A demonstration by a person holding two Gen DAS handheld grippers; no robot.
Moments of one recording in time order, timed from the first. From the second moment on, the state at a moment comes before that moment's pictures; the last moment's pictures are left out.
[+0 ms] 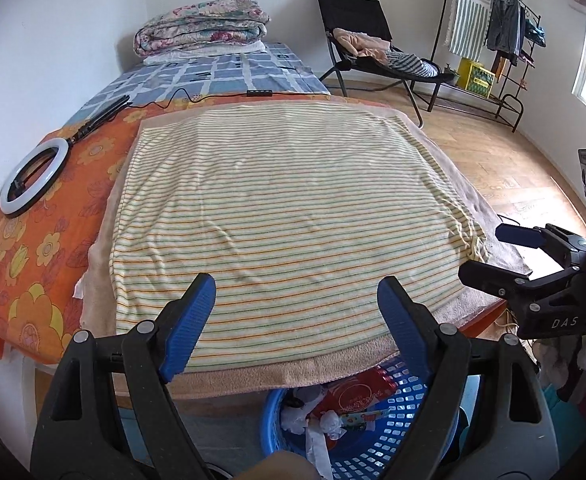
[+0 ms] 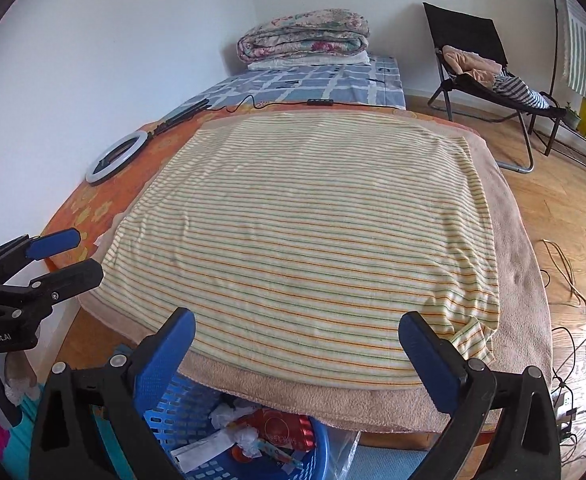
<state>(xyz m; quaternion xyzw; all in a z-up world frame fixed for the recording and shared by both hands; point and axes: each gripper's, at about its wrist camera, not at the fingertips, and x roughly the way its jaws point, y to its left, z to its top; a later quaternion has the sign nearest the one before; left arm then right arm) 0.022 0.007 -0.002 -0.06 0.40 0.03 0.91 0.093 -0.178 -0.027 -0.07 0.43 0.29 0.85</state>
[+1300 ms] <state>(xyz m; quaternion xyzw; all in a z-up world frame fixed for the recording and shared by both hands) 0.033 0.012 -0.012 -0.08 0.43 0.06 0.90 0.100 -0.182 -0.032 -0.03 0.44 0.28 0.85</state>
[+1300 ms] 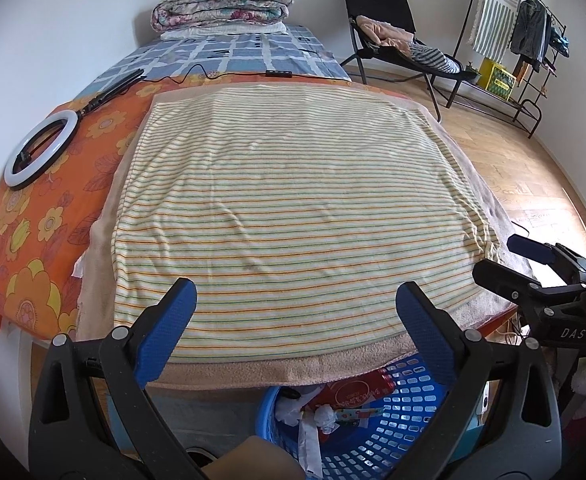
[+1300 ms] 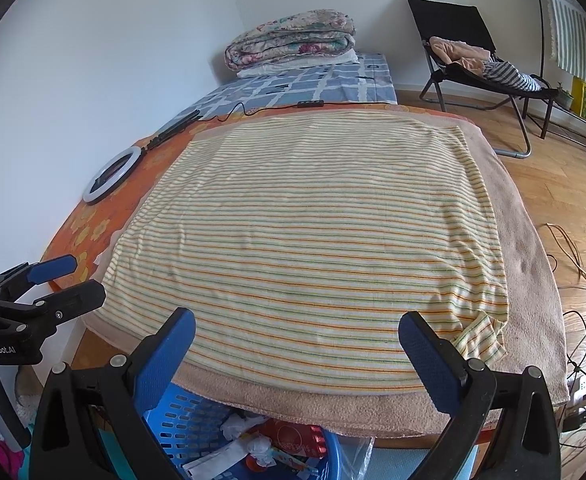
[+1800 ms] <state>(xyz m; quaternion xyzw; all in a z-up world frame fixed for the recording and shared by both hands) 0.033 0.008 -0.015 -0.09 0.44 0.05 0.89 0.103 -0.183 -0.036 -0.02 0.45 0.27 0.85</state>
